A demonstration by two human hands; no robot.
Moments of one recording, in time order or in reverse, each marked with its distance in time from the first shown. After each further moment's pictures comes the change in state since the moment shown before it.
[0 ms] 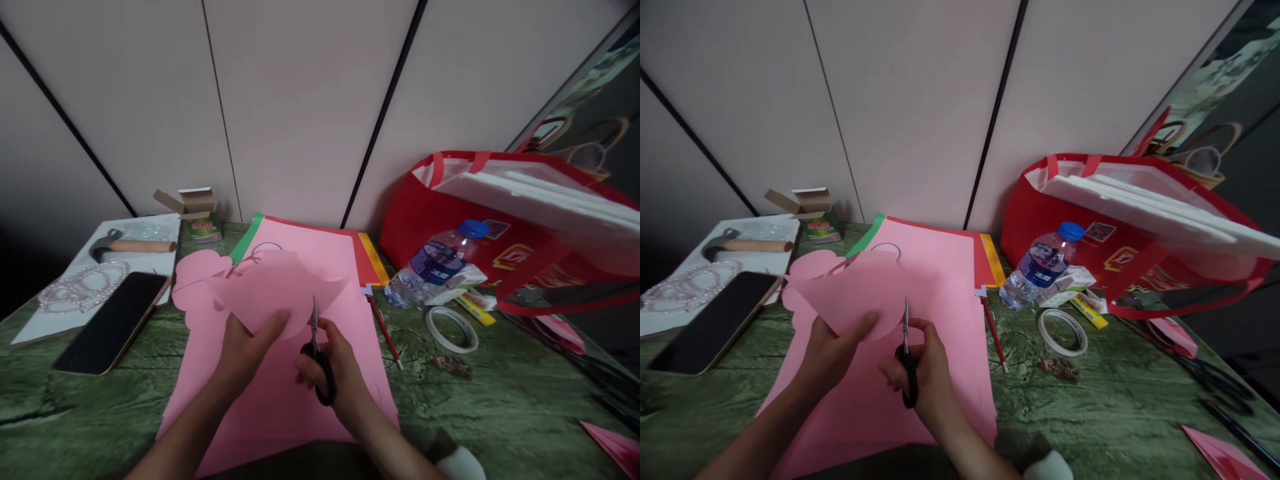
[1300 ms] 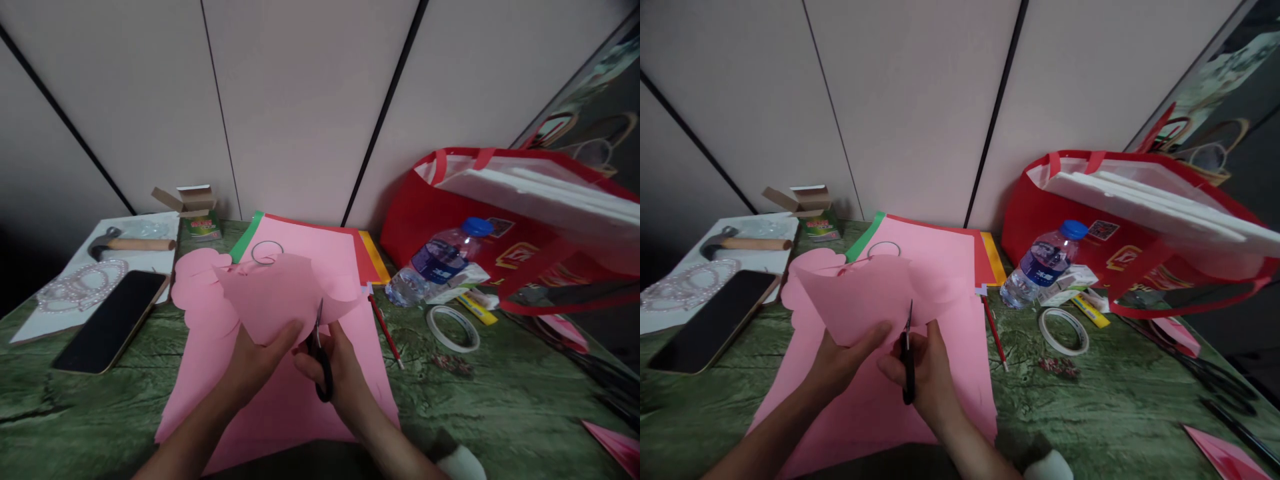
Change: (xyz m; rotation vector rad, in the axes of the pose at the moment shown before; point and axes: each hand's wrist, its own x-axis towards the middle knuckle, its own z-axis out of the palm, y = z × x) left_hand -0.011 0.007 0.007 0.077 -0.107 -0.078; right_hand 0.003 0.012 -0.006 0.215 -0.126 -0.175
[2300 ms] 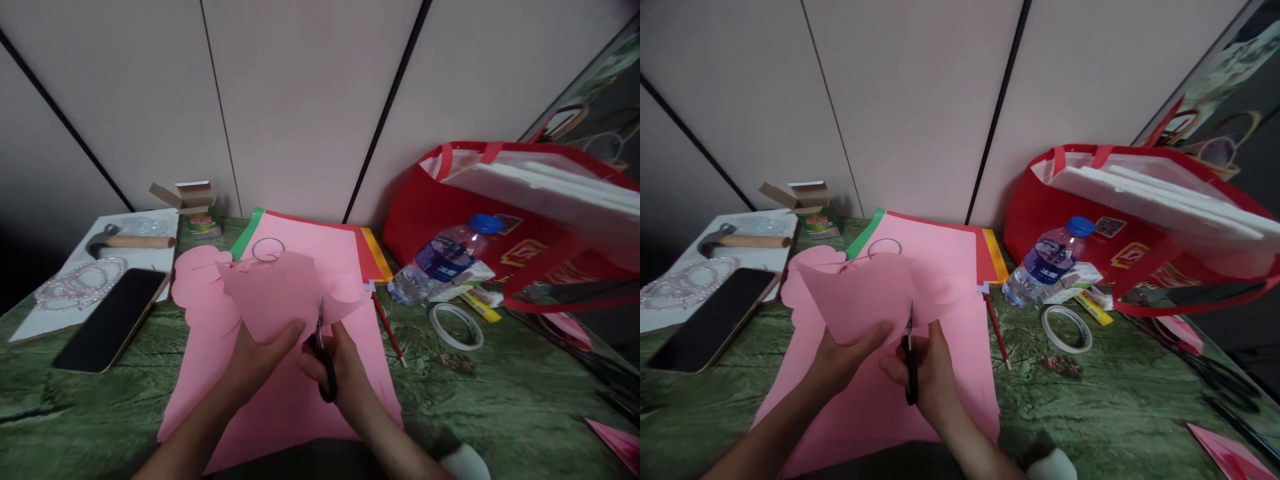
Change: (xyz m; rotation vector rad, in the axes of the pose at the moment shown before) left_hand 0.002 0.004 -0.001 -0.030 -0.033 -0.049; right_hand 0.000 -0.005 0.001 -0.138 0.039 0.080
